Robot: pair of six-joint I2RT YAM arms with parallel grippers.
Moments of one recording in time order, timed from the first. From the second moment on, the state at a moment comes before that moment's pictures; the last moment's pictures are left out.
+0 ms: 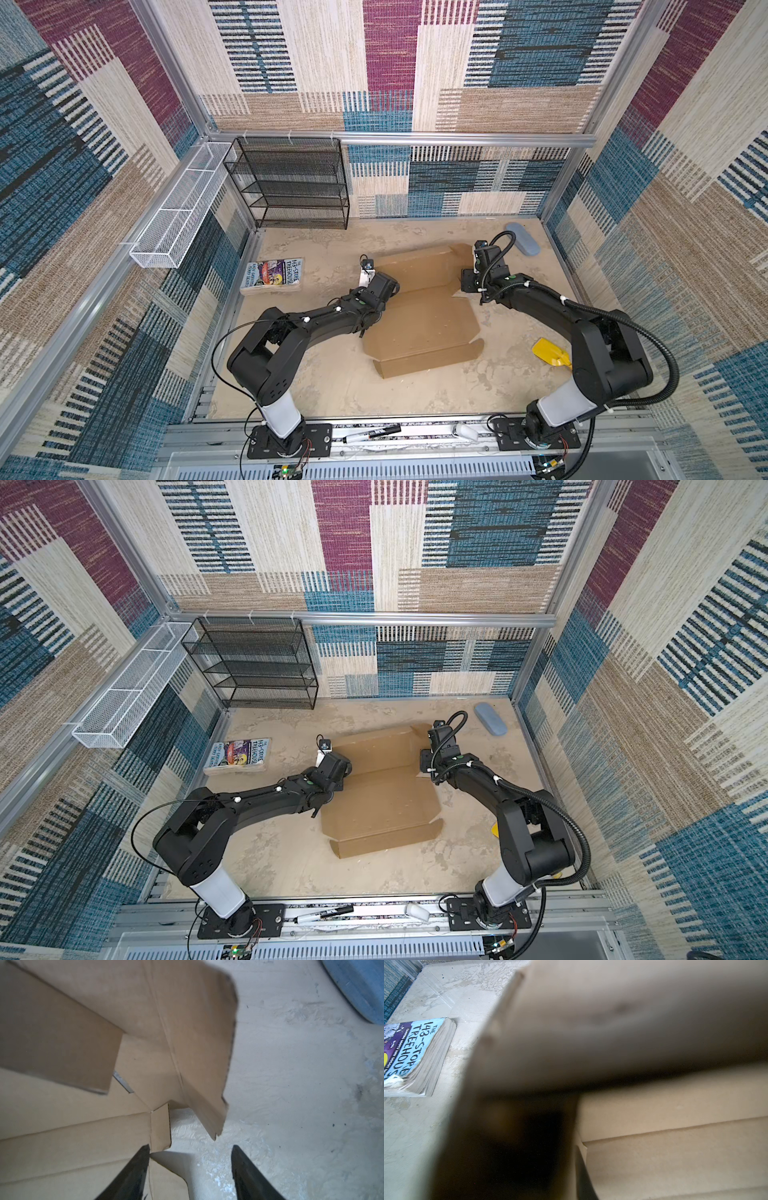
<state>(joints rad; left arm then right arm) -0.67 1.71 0.97 -0.14 -0.61 -0.48 0.30 1.60 1.00 -0.25 0.16 0.24</state>
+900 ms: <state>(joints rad) -0.67 1.73 0.99 -0.13 -0.62 -0.47 0.29 1.67 1.04 -0.17 0.19 0.17</state>
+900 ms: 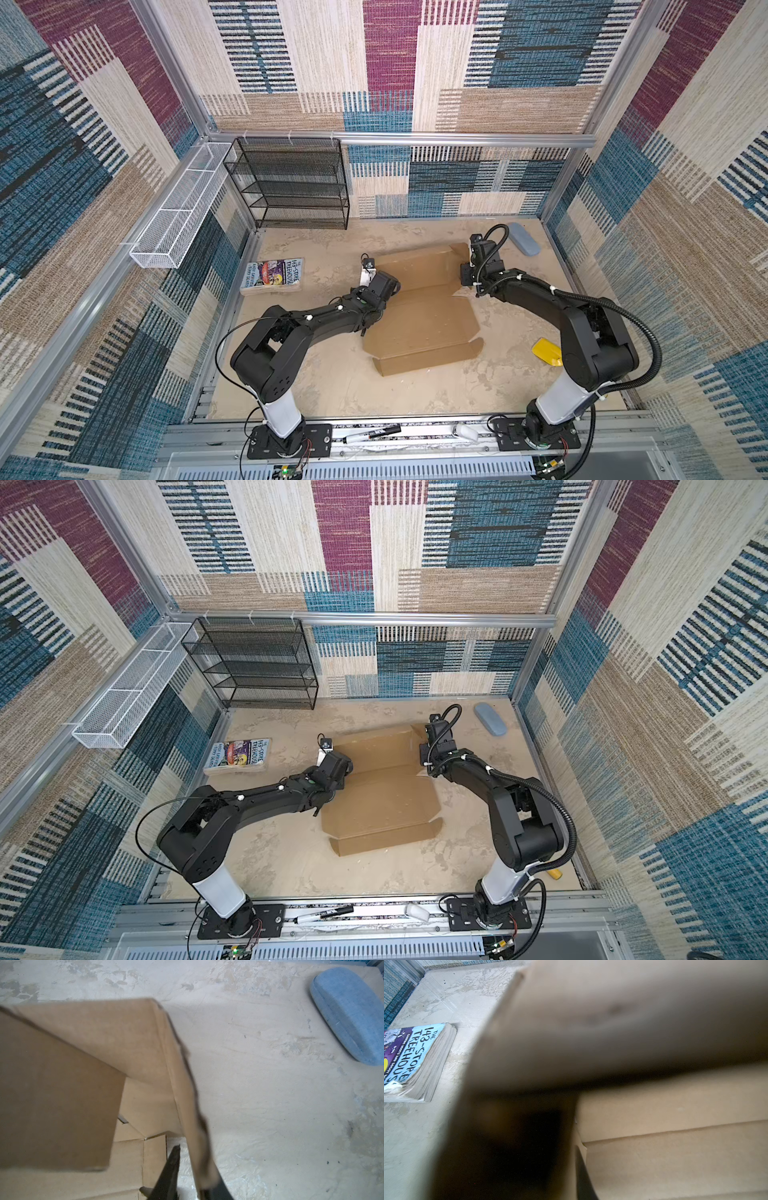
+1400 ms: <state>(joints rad) -0.67 1.74 1.00 -0.14 -0.60 -0.47 0.29 1.65 1.02 -0.16 0.13 0.16</state>
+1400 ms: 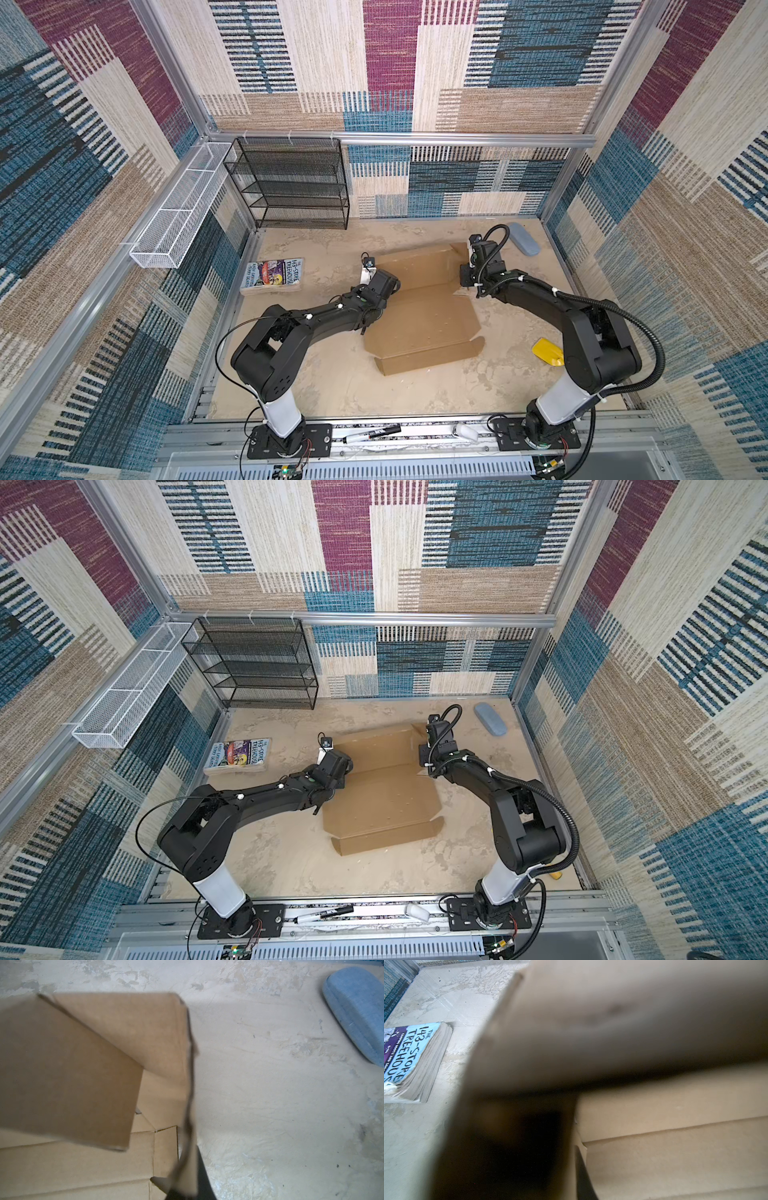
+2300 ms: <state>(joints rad) -0.67 1.74 0.99 -0.12 -0.60 -0.48 0.45 1.60 0.94 -0.10 0.16 0.18</state>
